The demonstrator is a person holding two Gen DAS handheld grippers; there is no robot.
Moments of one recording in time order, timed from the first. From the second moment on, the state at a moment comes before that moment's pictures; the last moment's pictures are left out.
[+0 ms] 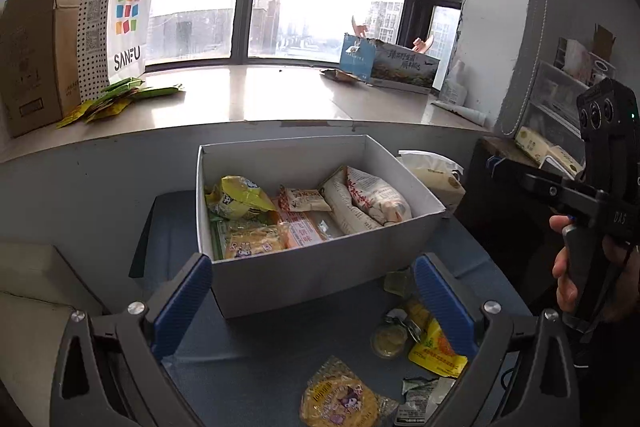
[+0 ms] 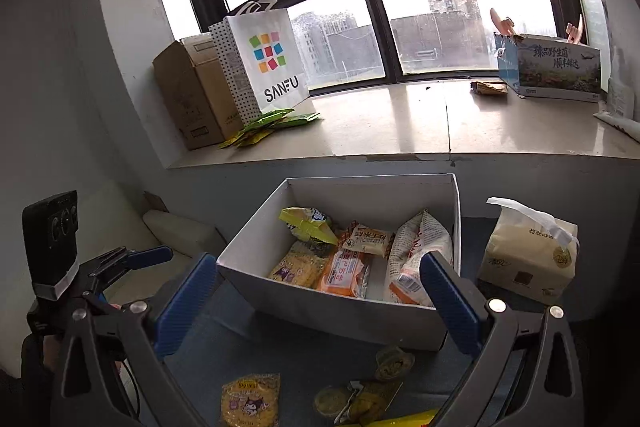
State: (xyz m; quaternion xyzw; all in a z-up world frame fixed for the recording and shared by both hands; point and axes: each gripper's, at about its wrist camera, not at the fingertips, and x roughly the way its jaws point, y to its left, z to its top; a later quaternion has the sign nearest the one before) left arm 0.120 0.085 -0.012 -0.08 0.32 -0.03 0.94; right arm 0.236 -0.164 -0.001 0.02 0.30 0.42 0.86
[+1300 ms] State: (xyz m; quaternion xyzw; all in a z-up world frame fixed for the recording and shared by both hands) left arm 0.140 0.018 -0.180 -0.08 0.58 0.05 0.81; right arm 0.091 -0.248 -0.061 -0.05 0.30 0.35 0.88
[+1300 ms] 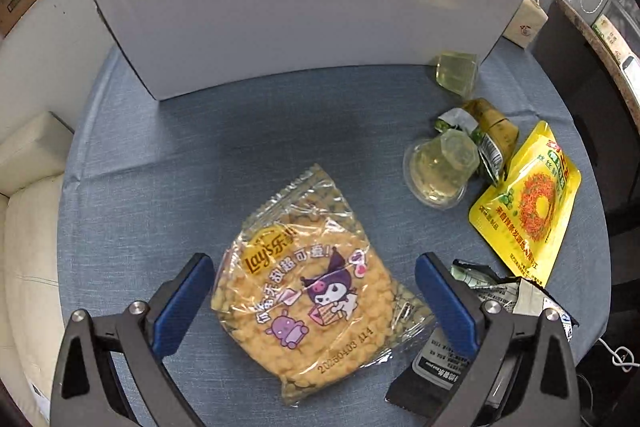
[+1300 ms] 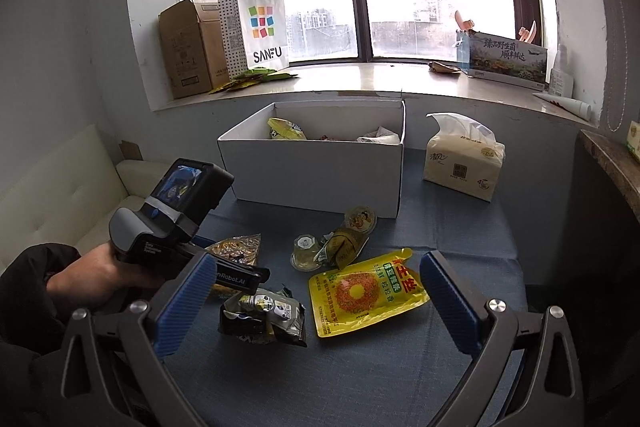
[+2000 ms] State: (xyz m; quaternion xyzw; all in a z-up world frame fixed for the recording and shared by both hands) left arm 0.063 0.021 -0.071 -0.06 0.40 -0.02 0.91; right arm 0.147 -0.216 -0.092 -0.07 0.35 0.36 0.86
